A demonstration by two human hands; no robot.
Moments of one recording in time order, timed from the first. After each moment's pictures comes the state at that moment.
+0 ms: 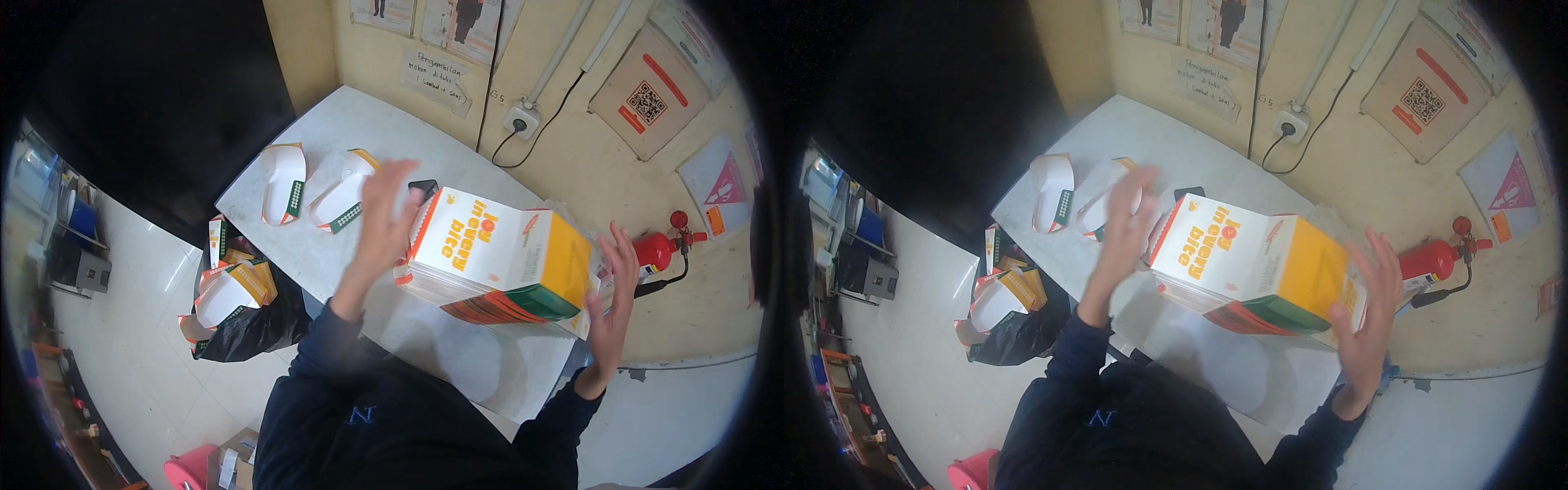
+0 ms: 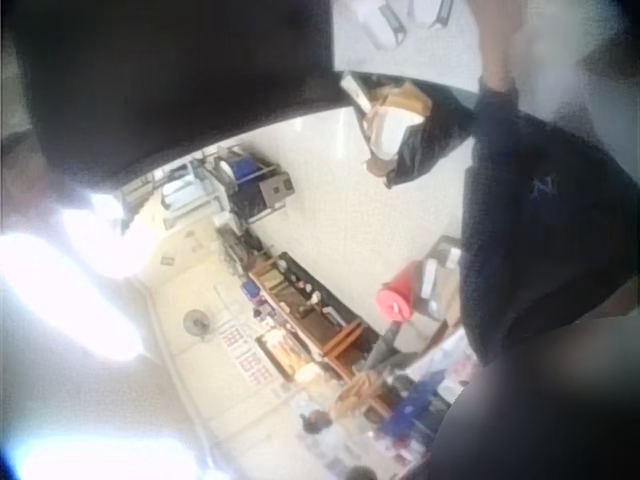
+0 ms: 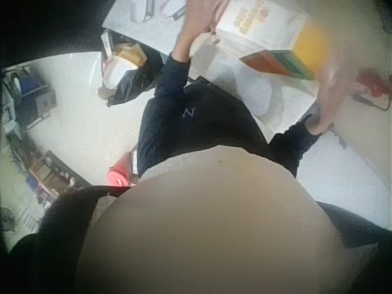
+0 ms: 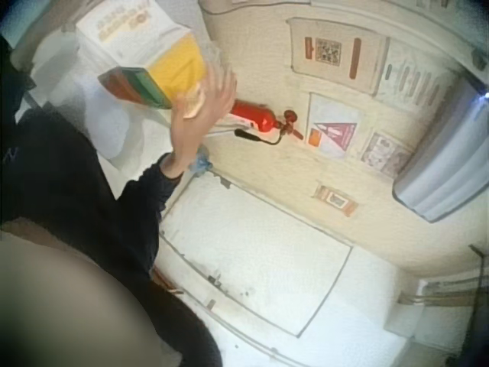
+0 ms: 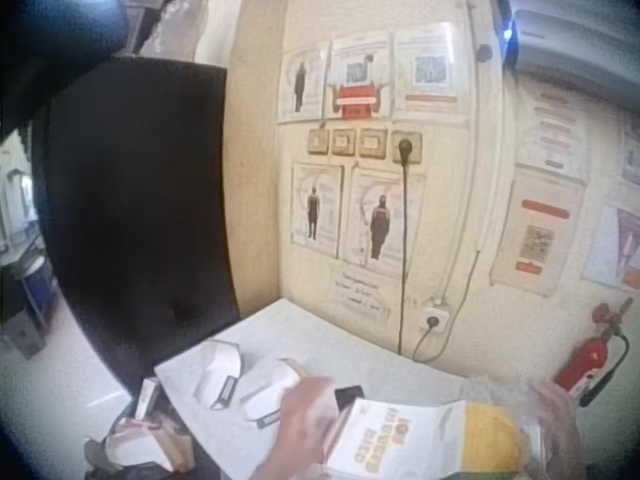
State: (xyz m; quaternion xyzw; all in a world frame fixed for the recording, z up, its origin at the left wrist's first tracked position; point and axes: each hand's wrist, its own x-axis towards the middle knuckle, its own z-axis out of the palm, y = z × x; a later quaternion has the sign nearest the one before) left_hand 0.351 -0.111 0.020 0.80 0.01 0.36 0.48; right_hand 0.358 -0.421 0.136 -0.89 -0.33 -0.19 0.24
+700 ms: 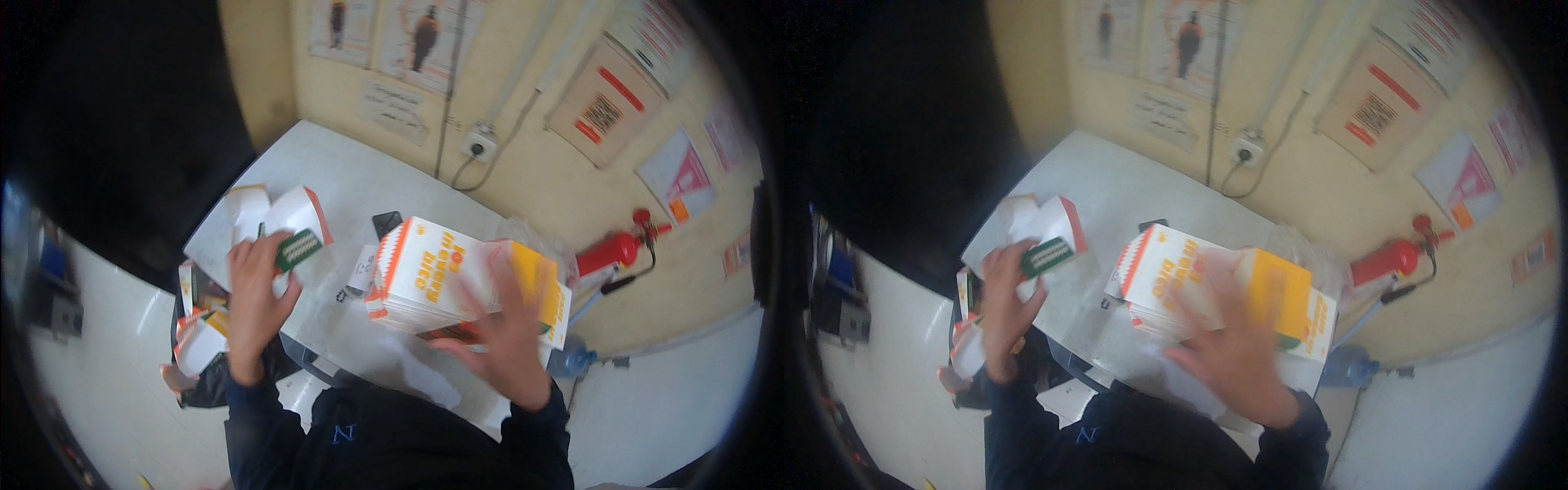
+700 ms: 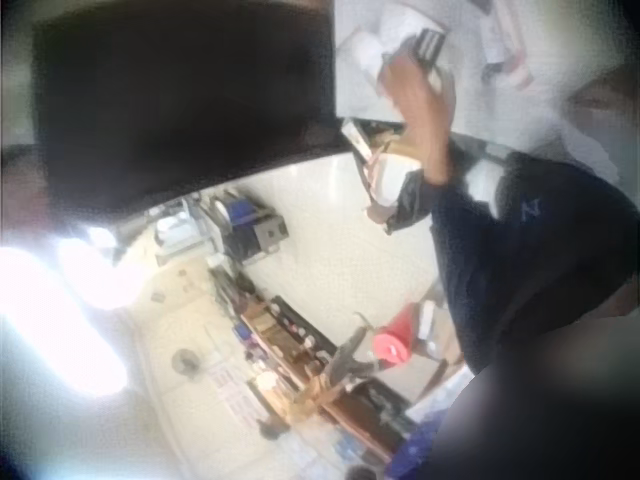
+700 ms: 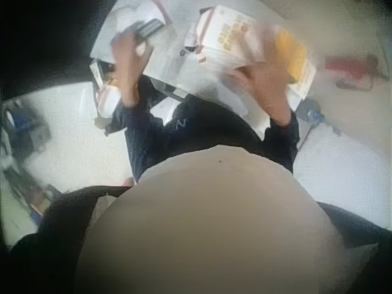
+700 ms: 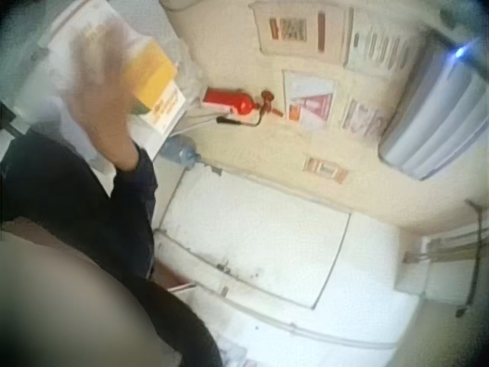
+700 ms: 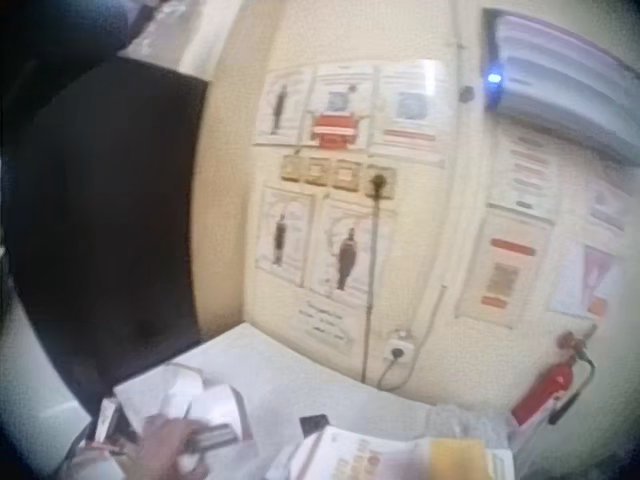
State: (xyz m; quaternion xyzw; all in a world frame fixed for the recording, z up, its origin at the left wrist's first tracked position) left_hand 0.266 -0.021 0.065 0.92 0.03 0.32 0.21; right_hand 0.320 -0.312 0.142 -0.88 -0.43 -0.16 0.09
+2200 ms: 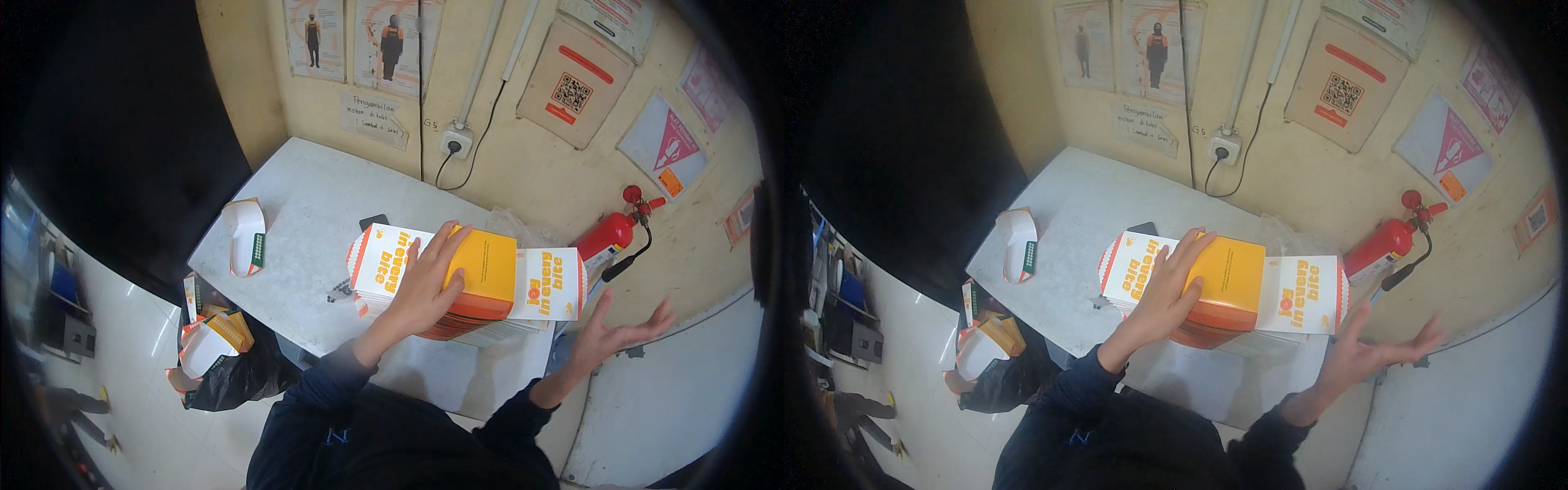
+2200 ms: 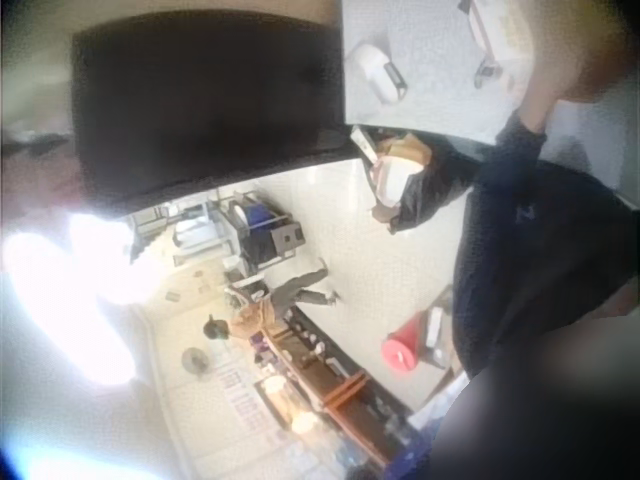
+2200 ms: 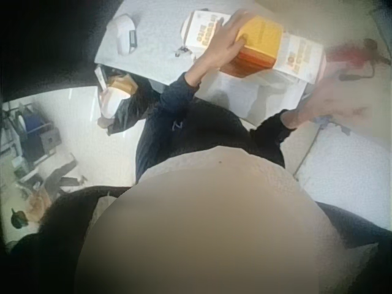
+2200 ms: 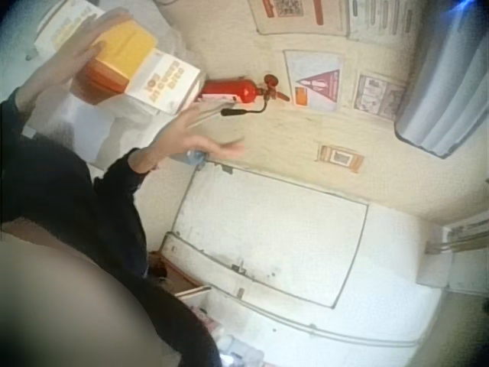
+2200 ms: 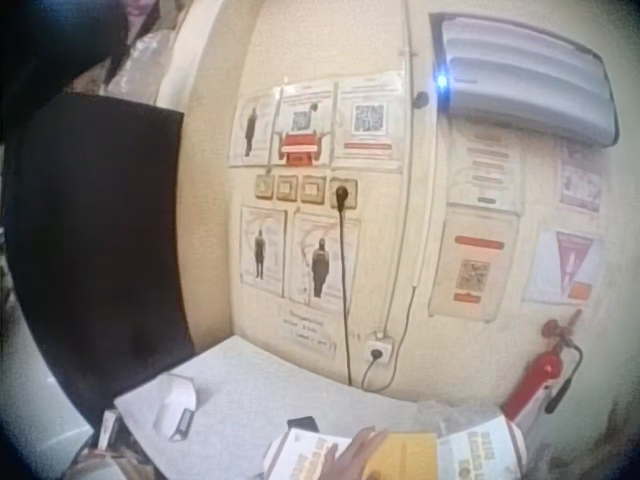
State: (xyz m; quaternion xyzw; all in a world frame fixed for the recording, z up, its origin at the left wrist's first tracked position) left_hand 0.348 -0.212 0.072 0.86 -0.17 0.12 0.47; right_hand 0.334 -0.435 0.128 -0.72 0.02 -0.62 0.31
